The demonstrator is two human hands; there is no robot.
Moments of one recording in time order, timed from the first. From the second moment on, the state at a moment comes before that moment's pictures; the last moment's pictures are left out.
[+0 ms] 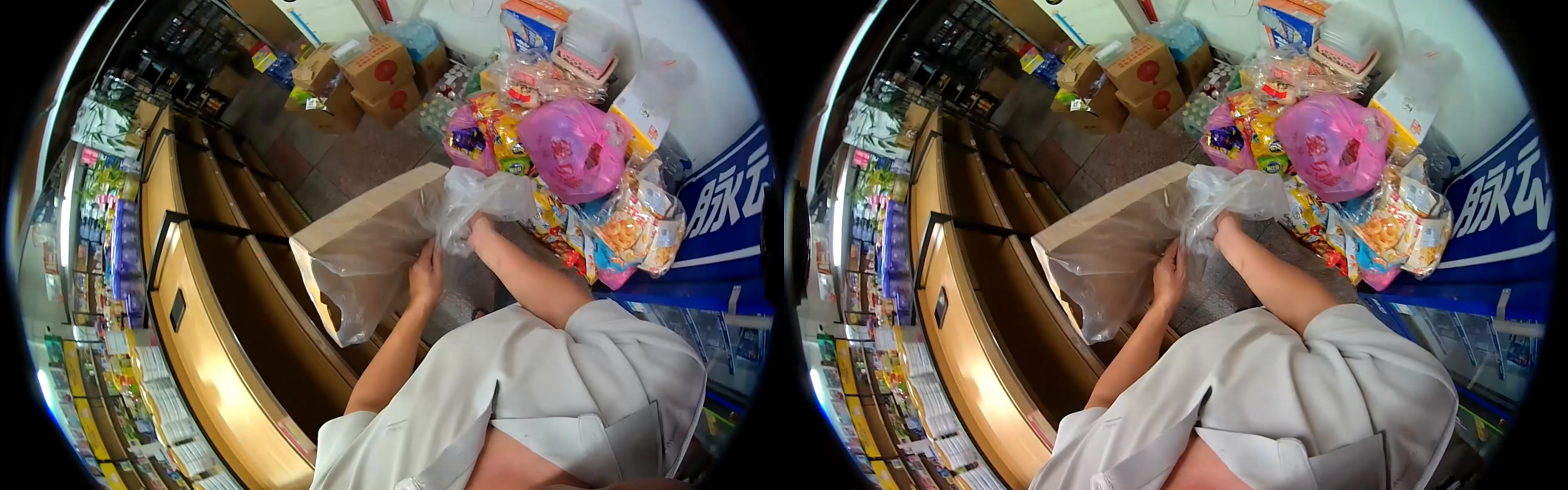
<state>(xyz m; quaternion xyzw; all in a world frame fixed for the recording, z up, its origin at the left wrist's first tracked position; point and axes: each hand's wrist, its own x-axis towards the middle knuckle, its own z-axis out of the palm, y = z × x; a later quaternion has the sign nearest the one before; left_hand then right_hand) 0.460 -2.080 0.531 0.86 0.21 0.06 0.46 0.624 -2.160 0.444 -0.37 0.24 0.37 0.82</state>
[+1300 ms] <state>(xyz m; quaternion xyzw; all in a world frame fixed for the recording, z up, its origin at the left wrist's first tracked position) 0.897 -1.554 0.560 0.67 0.14 -0.12 0.72 0.988 -1.707 0.441 -0.69 -0.53 0.44 0.21</state>
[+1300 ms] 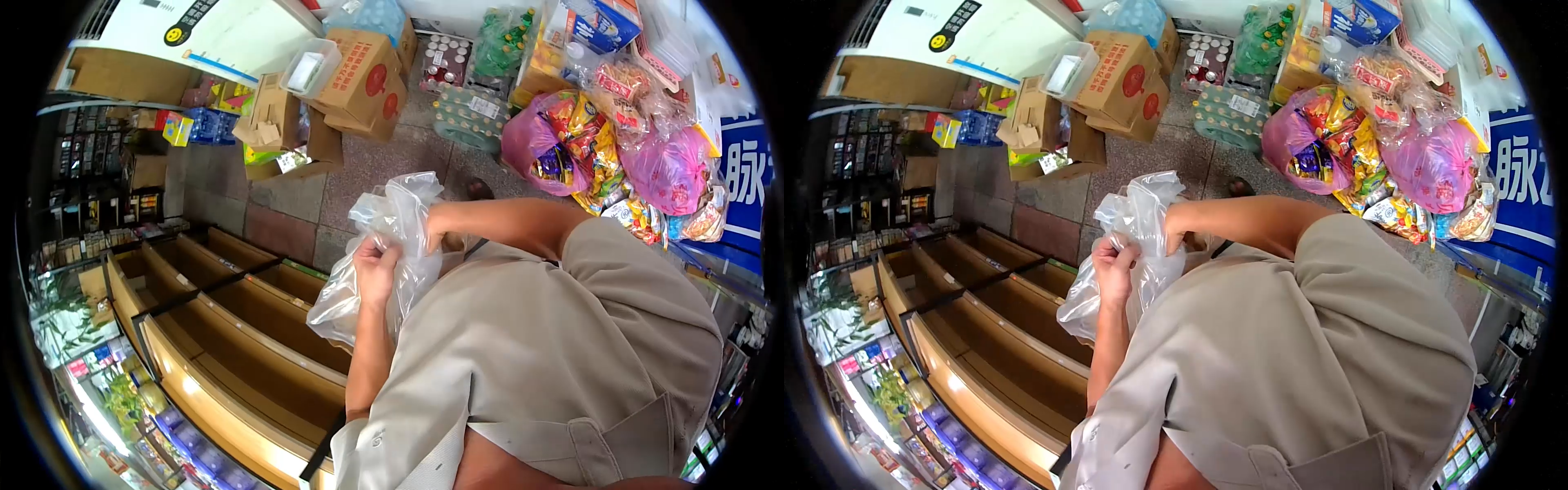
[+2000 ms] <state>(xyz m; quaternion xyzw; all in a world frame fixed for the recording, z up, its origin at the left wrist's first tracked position) 1.118 -1.555 0.582 0.90 0.20 -0.20 0.34 1.219 -1.751 0.528 -0.71 -0.17 0.13 0.67</state>
